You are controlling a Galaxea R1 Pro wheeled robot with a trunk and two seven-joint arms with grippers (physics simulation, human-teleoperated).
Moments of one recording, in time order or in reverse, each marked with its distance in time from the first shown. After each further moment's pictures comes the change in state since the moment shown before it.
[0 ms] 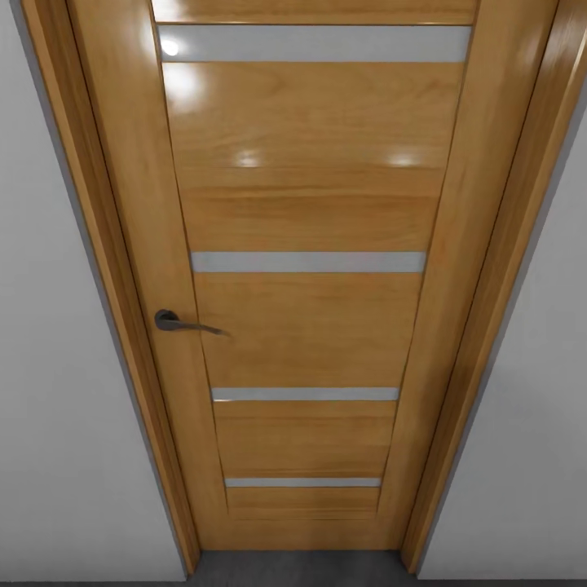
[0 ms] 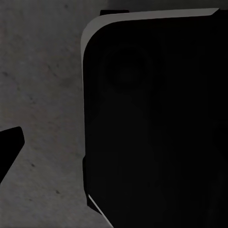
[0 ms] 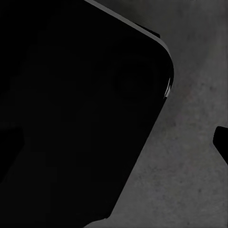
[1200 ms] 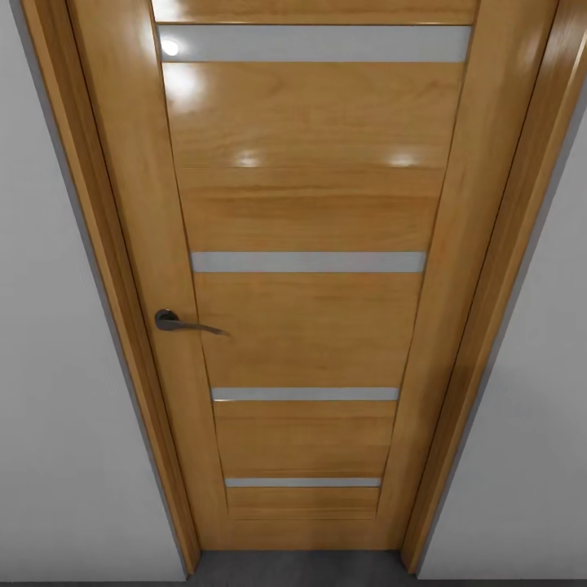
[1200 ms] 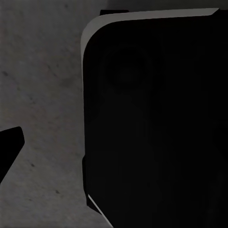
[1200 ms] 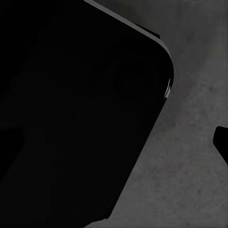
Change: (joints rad) left arm 0.000 0.000 0.001 0.000 0.000 0.000 0.000; right arm 0.000 0.000 0.000 0.000 0.002 -0.002 0.000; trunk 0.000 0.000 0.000
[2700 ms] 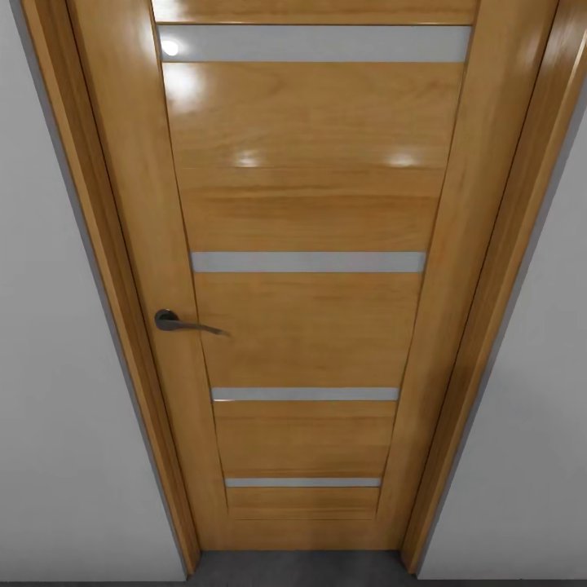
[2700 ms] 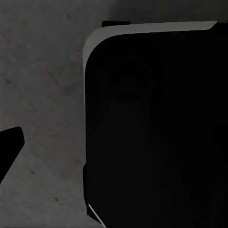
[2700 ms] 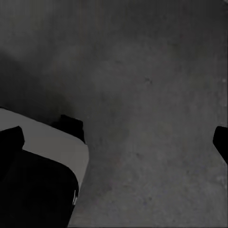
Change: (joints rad) left arm 0.000 0.000 0.004 -0.005 0.001 -0.028 0.003; right arm -0.080 -0.060 0.035 -0.277 0.004 0.148 -0.167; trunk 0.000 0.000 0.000
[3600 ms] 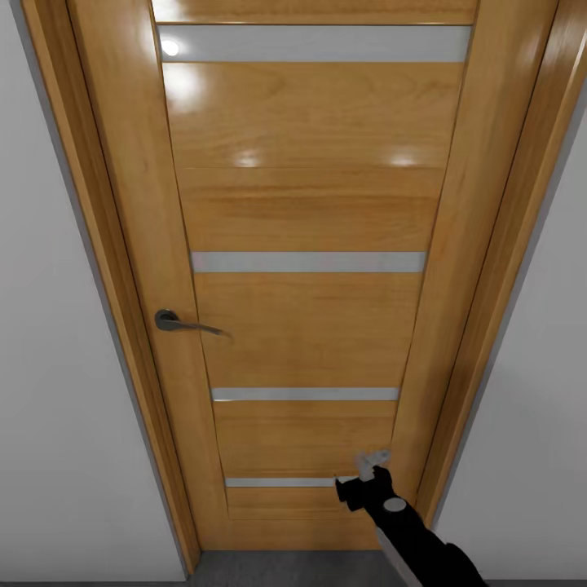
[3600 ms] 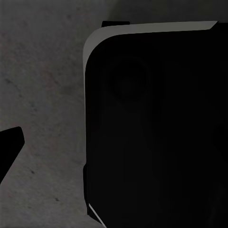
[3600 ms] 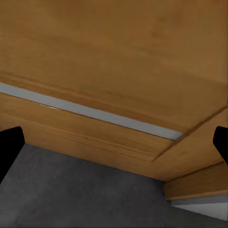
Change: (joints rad) left arm 0.000 0.000 -0.001 0.000 0.000 0.000 0.001; right arm -0.283 -0.038 -0.002 -0.720 -0.165 0.289 -0.024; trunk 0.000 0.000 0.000
